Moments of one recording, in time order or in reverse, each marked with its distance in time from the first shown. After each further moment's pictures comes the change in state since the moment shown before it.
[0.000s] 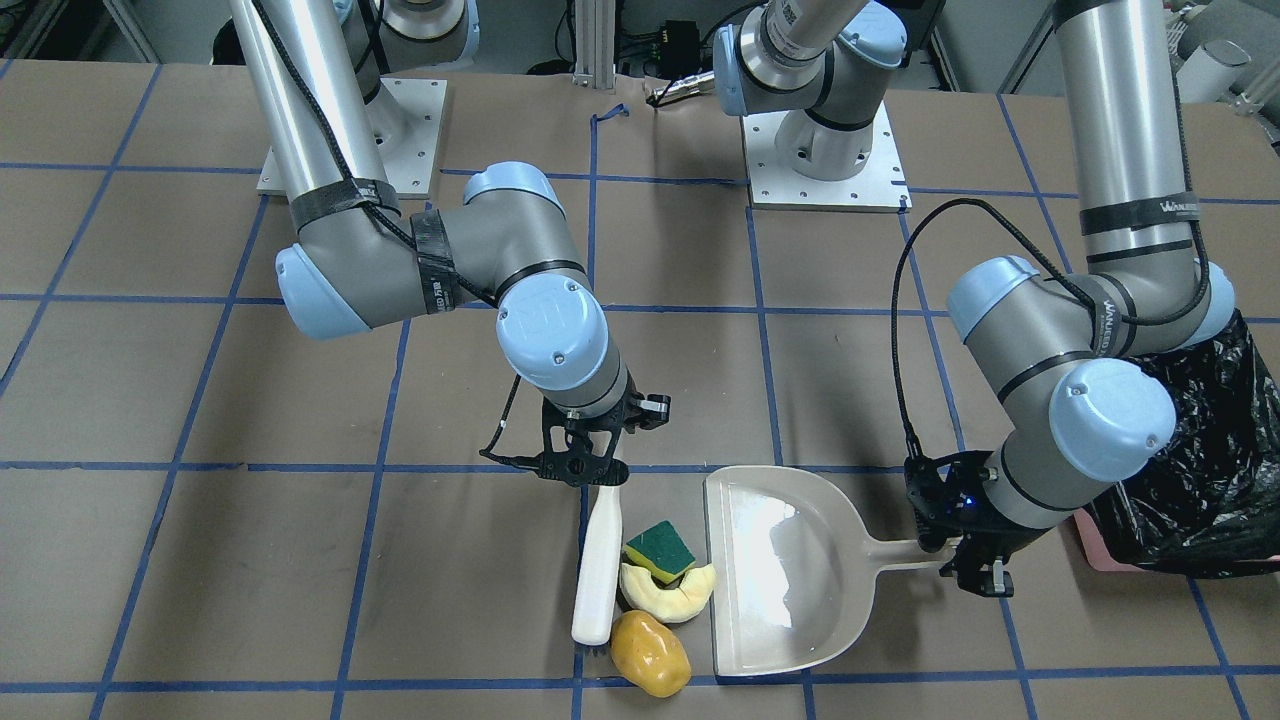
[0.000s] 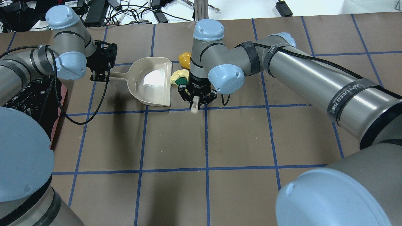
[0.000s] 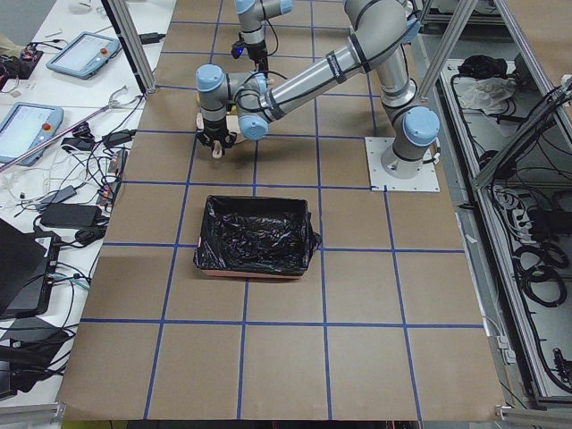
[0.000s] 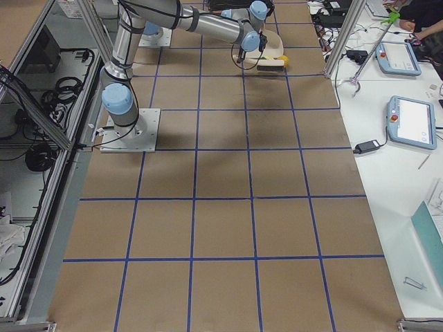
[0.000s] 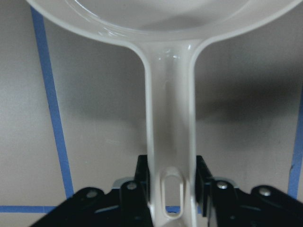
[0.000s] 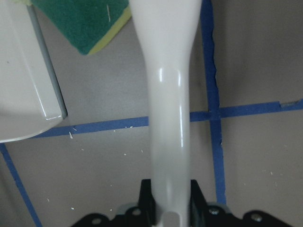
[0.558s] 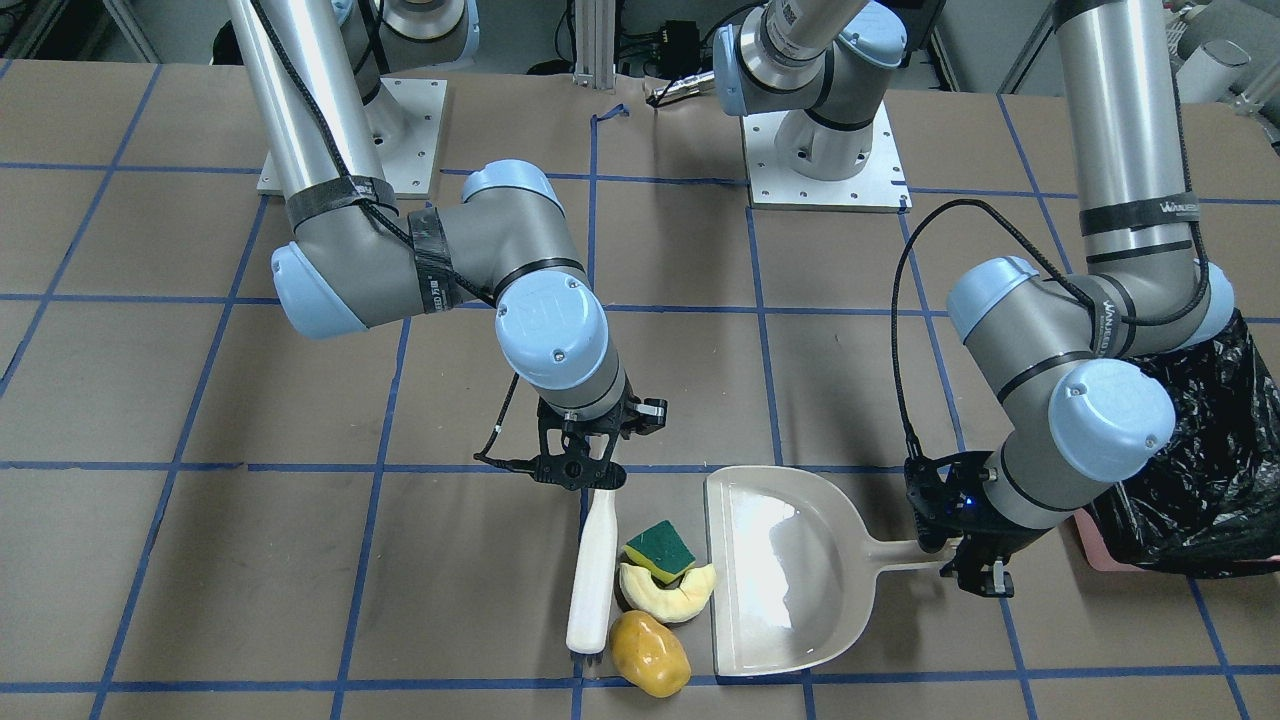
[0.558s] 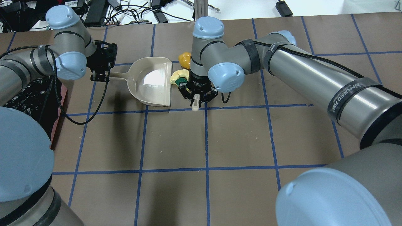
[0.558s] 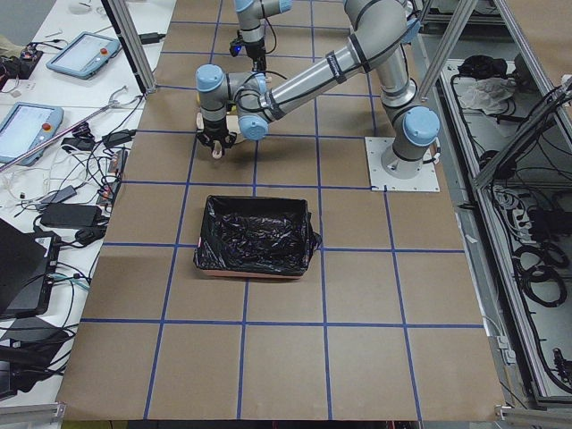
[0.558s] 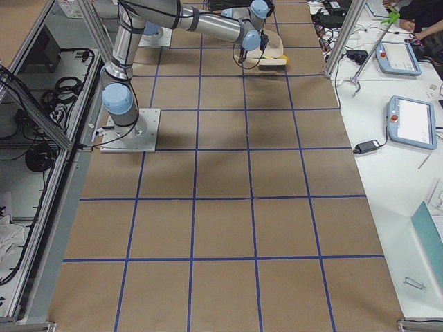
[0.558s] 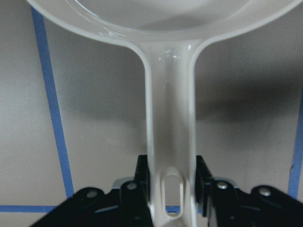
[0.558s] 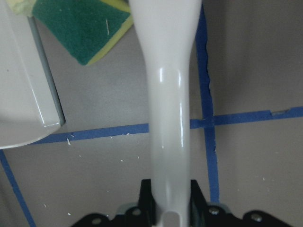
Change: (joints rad) left arm -0.001 -0.001 0.001 0.002 0.006 0.000; right arm -0.001 0.000 -0.009 0.000 -0.029 -0.006
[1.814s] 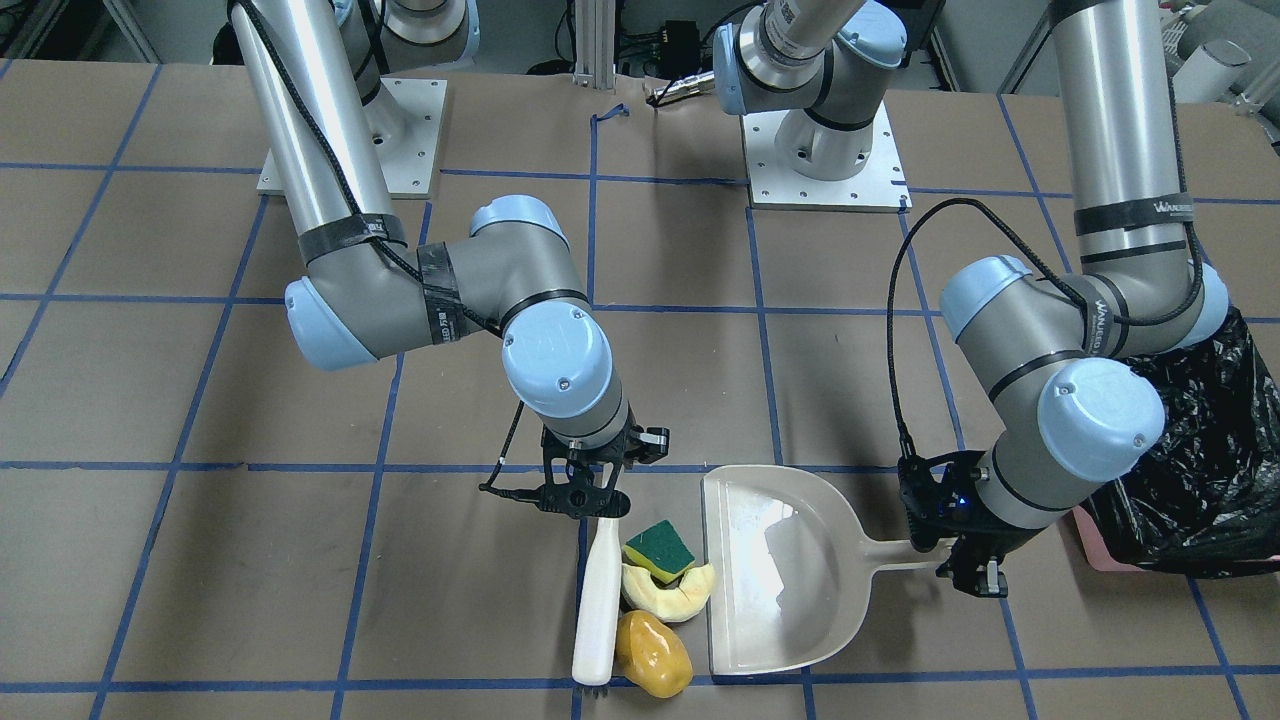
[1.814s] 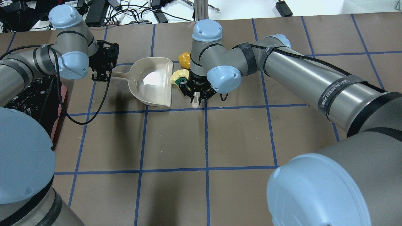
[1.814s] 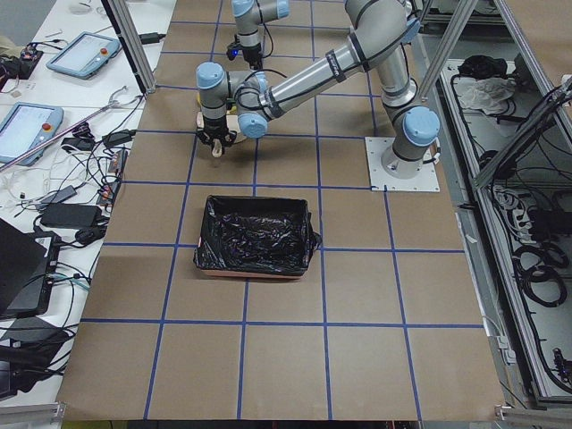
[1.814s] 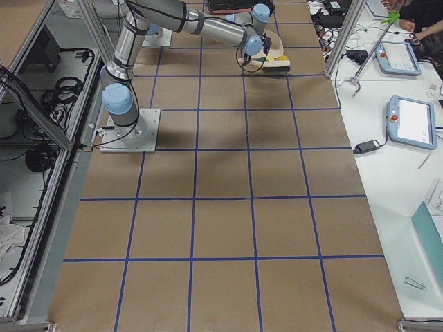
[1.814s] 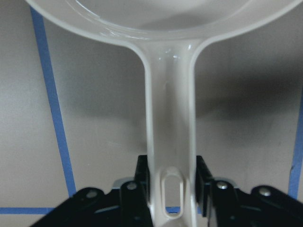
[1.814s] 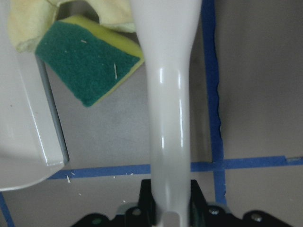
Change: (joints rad) left arm -0.012 0.000 0.001 0.001 0.010 -0.001; right arm -0.003 0.067 -0.030 -0.082 -0.012 -0.012
